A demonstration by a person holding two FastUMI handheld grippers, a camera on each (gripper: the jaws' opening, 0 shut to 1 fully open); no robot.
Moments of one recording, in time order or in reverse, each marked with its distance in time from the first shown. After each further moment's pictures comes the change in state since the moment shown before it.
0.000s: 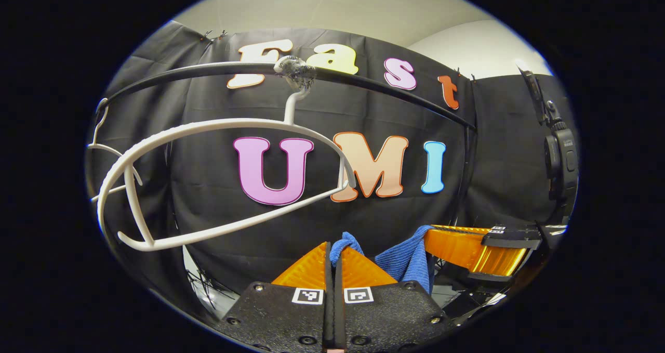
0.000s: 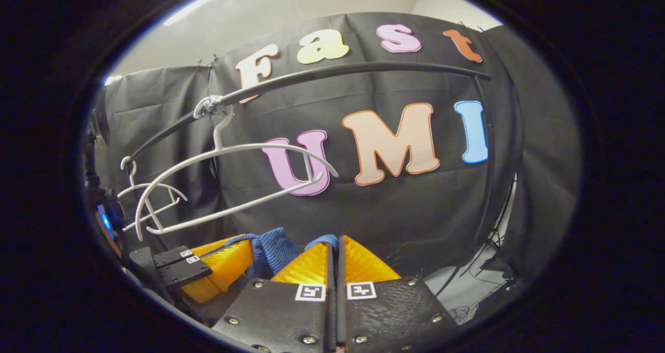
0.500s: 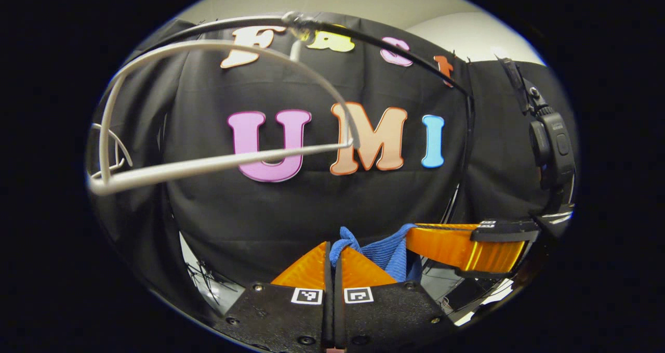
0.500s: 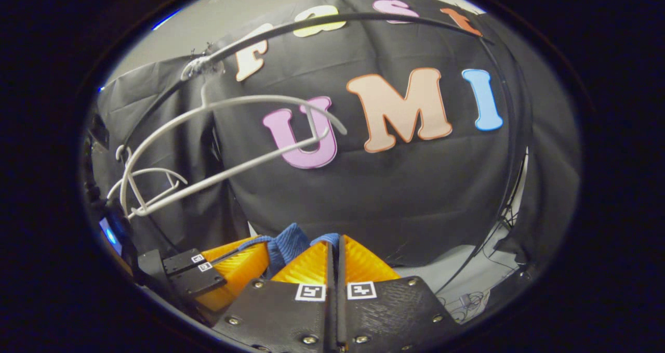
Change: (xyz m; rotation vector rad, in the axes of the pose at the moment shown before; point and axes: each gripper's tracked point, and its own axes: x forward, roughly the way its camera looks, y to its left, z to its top) left arm 0.011 0.021 -0.076 0.020 0.134 -0.021; right arm 0.035 0.015 -0.081 0.033 0.165 0.023
